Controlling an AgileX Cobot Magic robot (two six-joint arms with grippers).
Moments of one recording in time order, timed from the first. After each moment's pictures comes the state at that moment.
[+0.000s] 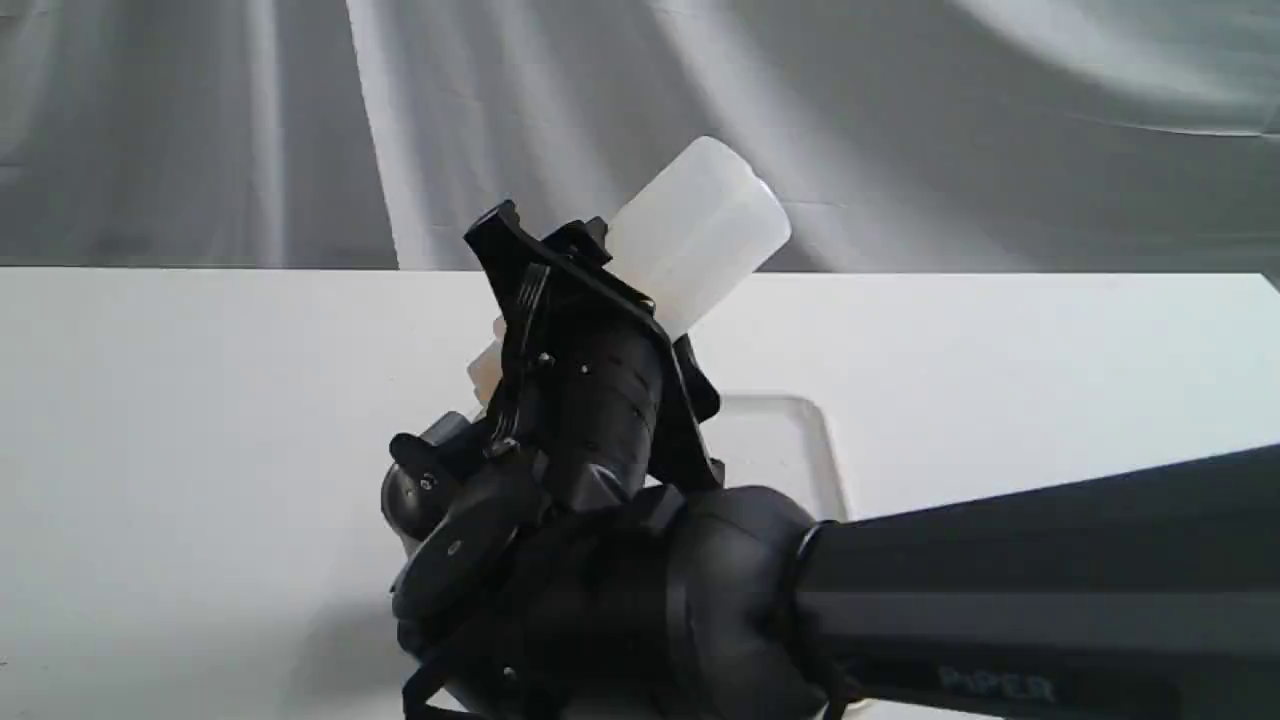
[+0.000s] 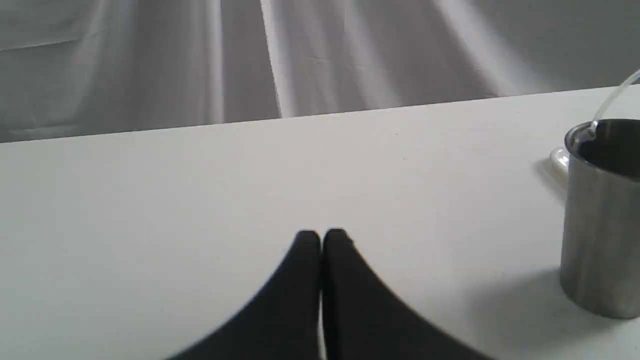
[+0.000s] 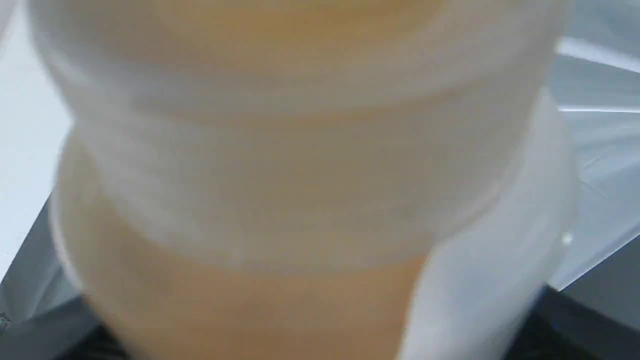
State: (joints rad) left arm -0.02 0.00 0.00 0.03 0.27 0.04; right arm 0.90 2.06 -1.34 -1.70 1.19 -0.03
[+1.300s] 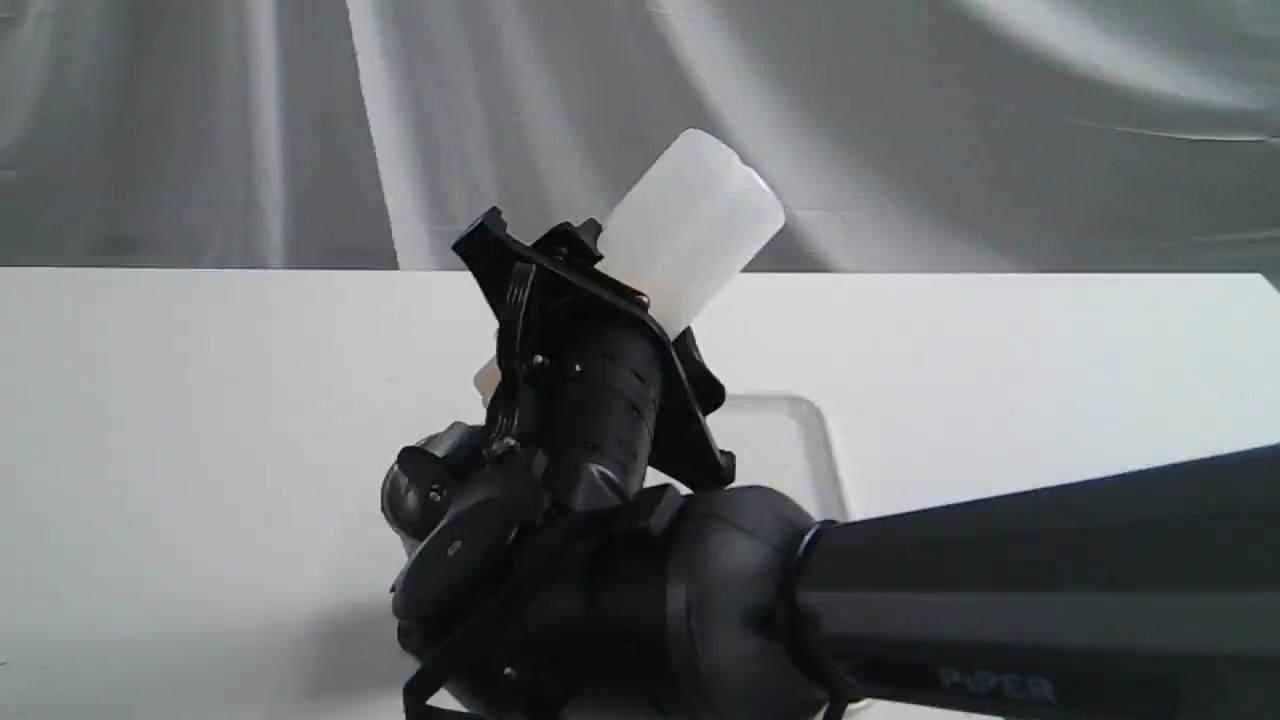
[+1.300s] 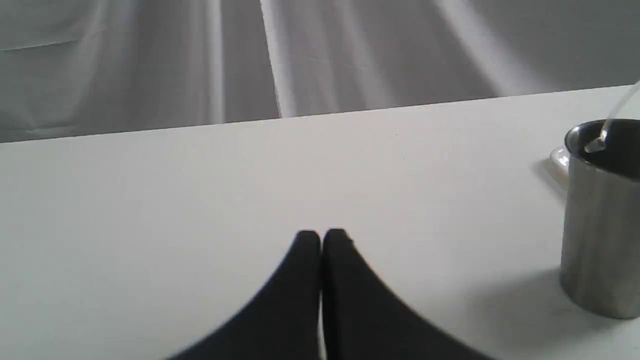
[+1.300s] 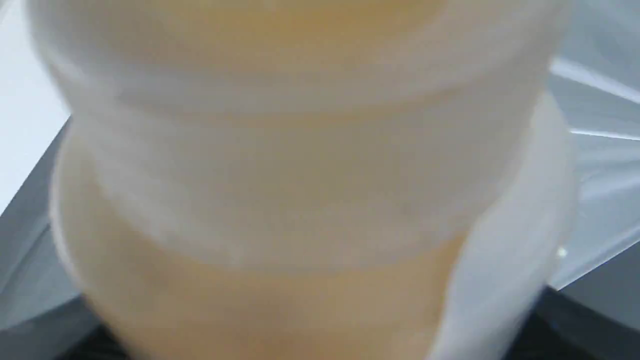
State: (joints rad) left arm -0.02 0.00 0.00 0.03 0.27 0.04; right arm 0.90 2.06 -1.34 -1.71 1.19 -0.12
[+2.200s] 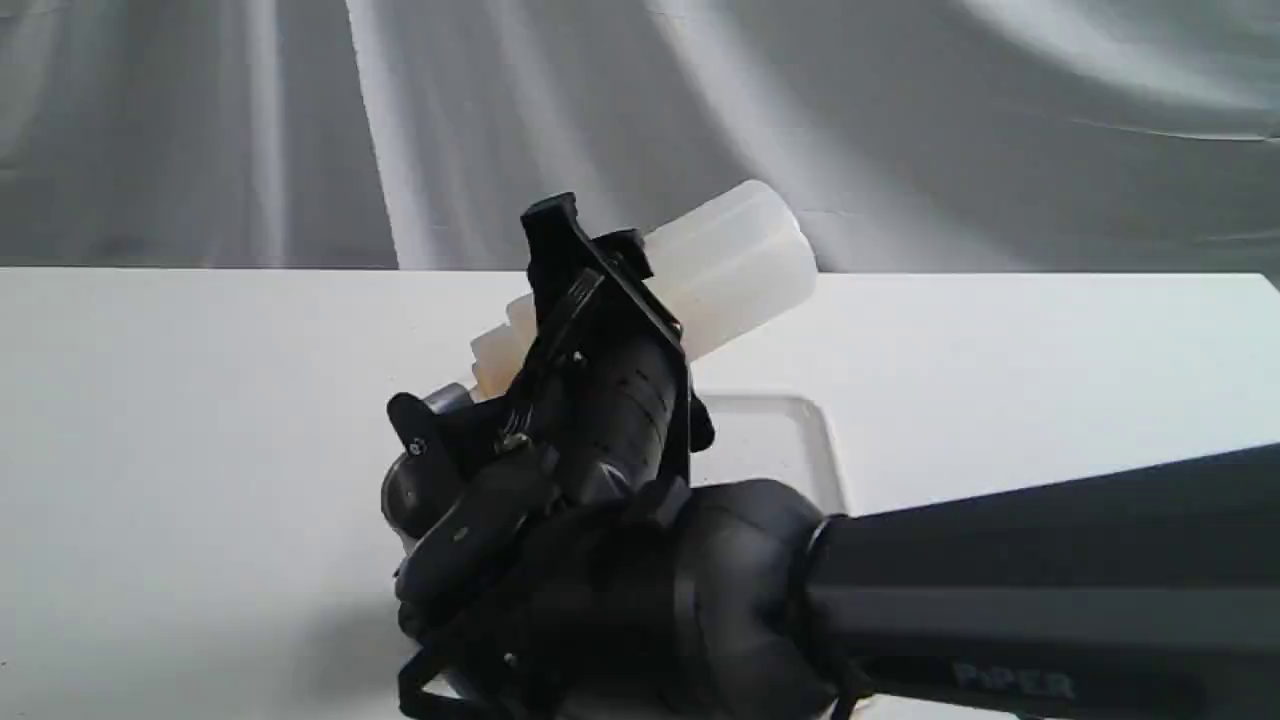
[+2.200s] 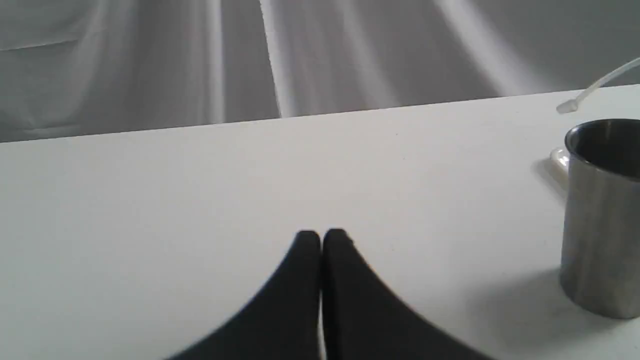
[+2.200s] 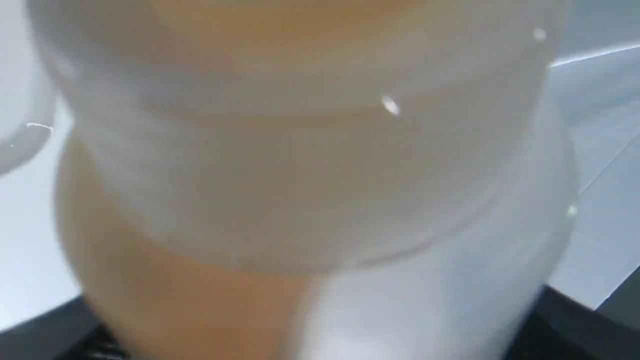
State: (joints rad) left arm -0.02 0.00 0.00 0.03 0.27 0.04; right arm 0.90 2.05 -1.34 -1.63 1.19 0.20
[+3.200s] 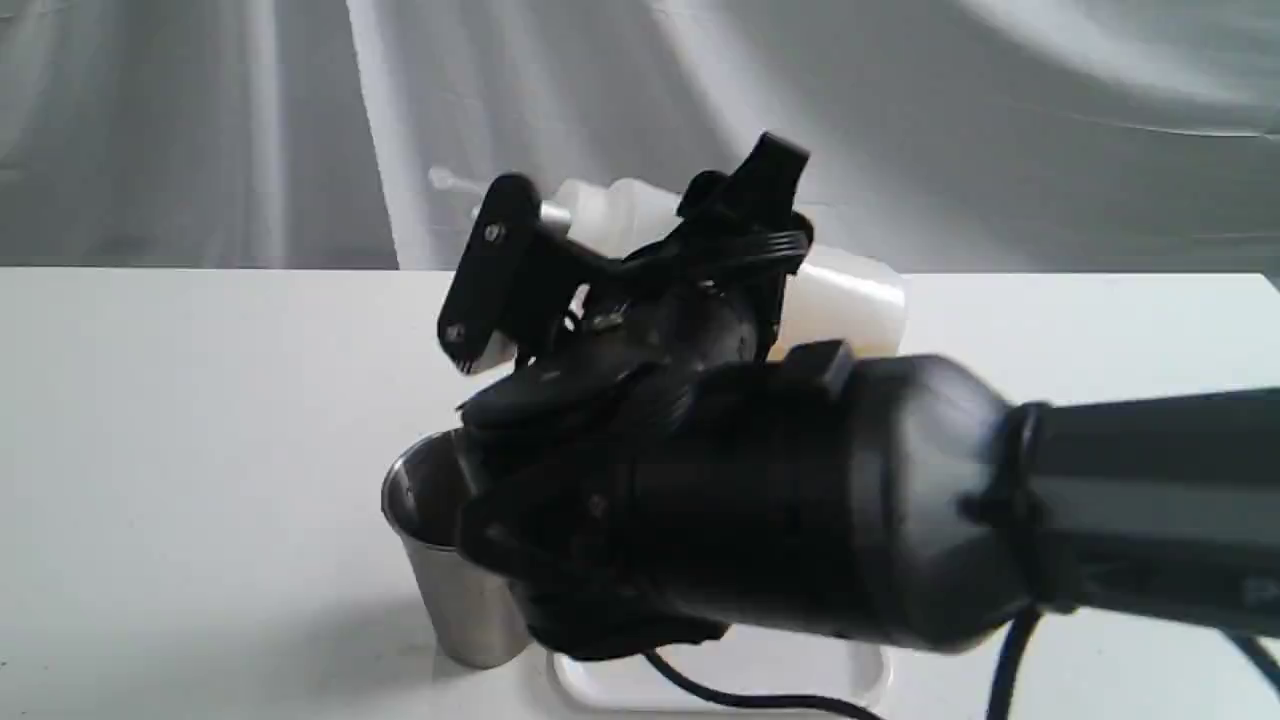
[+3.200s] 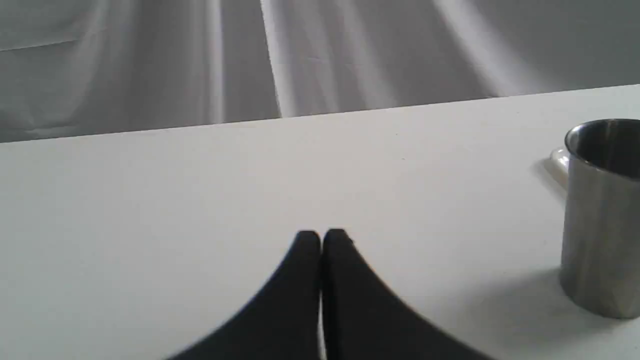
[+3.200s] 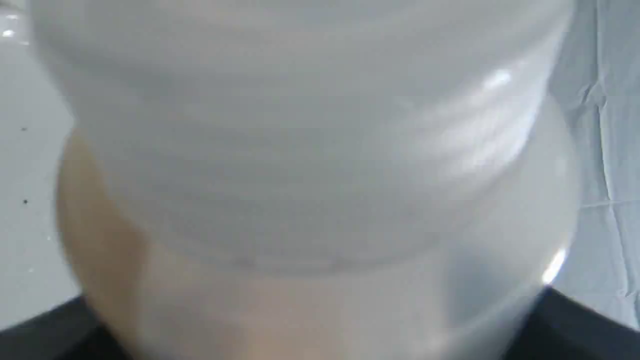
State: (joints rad) left arm -0.02 0.00 0.00 0.03 0.27 0.04; right arm 0.87 1.89 -1.34 -1.40 1.19 0.77
